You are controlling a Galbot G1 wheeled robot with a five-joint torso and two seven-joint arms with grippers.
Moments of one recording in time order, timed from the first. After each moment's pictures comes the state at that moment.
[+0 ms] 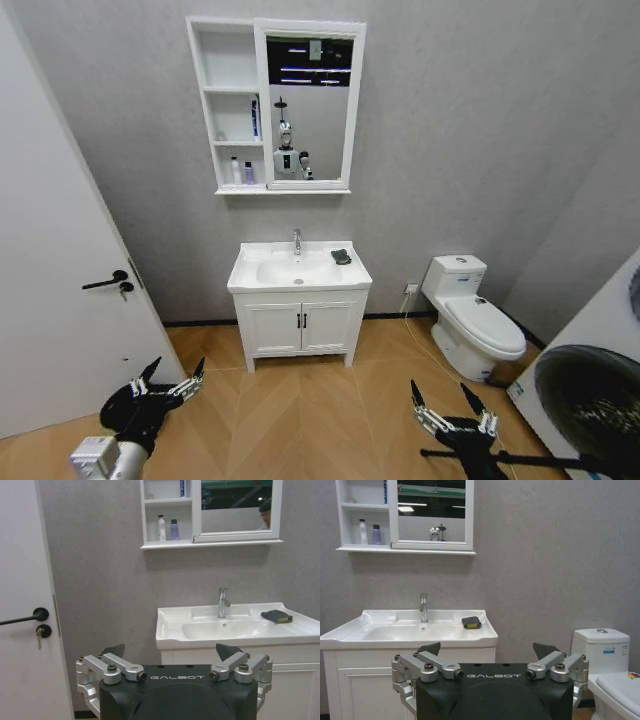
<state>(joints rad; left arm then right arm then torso) 1.66 -1.36 -0.85 -2.37 -0.31 0.27 0.07 -1.99 1.40 0.64 2.50 0.19 0.00 0.16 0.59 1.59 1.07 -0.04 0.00</state>
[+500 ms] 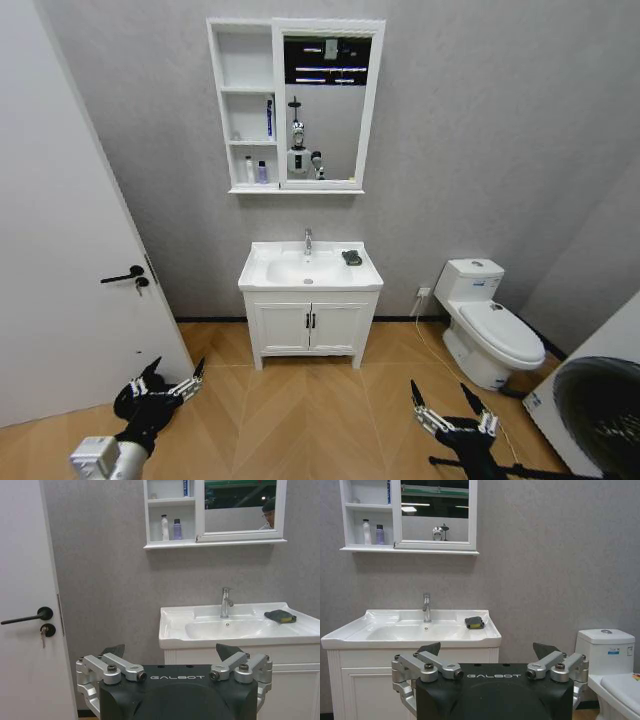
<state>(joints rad) 1.66 -1.36 -0.85 -2.37 -0.31 0.27 0.07 -1.99 1.40 0.64 2.50 0.19 0.00 0.16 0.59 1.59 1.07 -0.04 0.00</state>
